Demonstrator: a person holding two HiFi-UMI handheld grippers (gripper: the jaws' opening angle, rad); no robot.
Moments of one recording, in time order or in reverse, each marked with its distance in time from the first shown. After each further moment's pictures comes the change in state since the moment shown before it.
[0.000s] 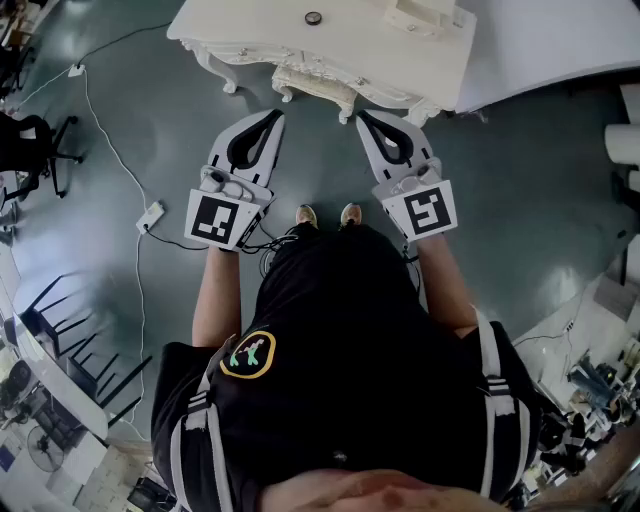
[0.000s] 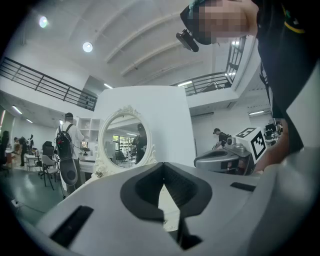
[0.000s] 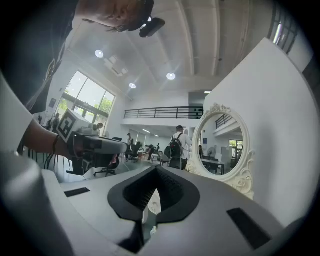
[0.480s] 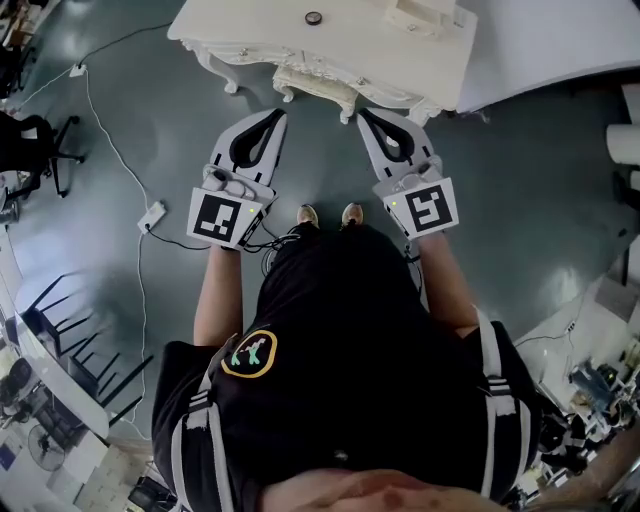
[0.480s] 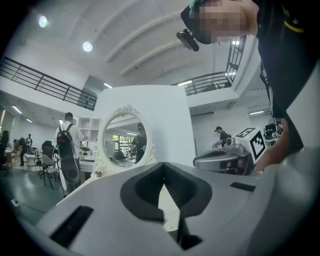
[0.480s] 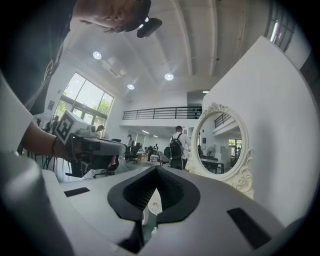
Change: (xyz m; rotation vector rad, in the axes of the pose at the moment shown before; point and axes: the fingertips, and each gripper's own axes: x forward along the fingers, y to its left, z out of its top) left arm 0.001 -0.004 -0.002 -0.001 0.004 0.000; right arm -0.002 -0.002 -0.001 0.019 -0.007 -0.005
